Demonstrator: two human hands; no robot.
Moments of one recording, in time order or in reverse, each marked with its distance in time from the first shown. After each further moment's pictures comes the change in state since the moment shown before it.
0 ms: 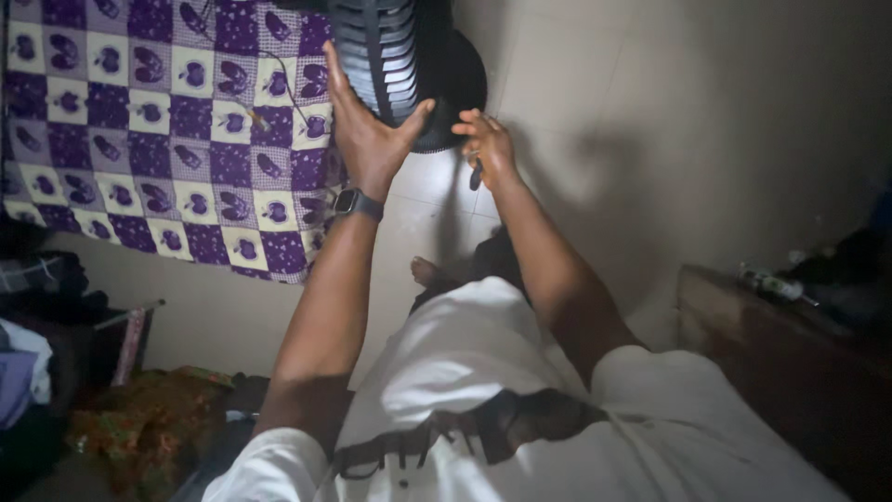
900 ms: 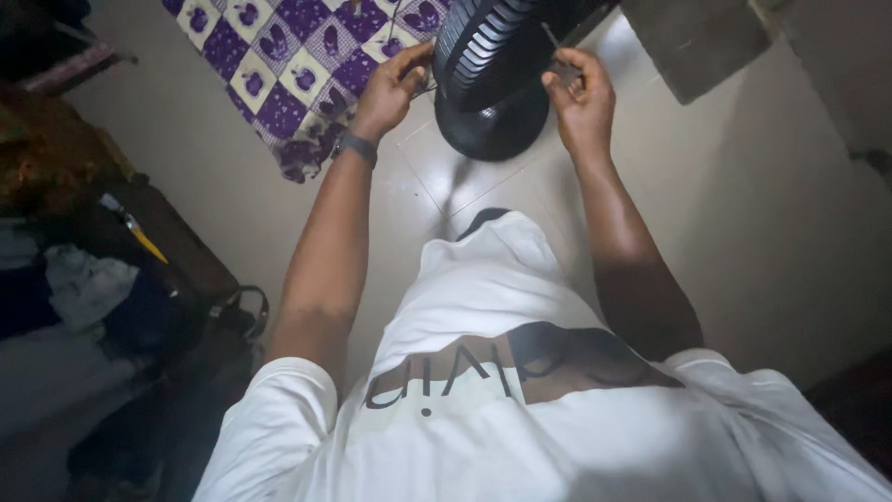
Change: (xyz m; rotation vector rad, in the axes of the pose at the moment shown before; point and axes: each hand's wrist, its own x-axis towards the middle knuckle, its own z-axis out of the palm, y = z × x) left_hand -0.074 -0.040 -0.003 -0.399 0.086 -0.454; right_hand -0.035 -0.228 0.023 -0.715 -0.568 -0.733
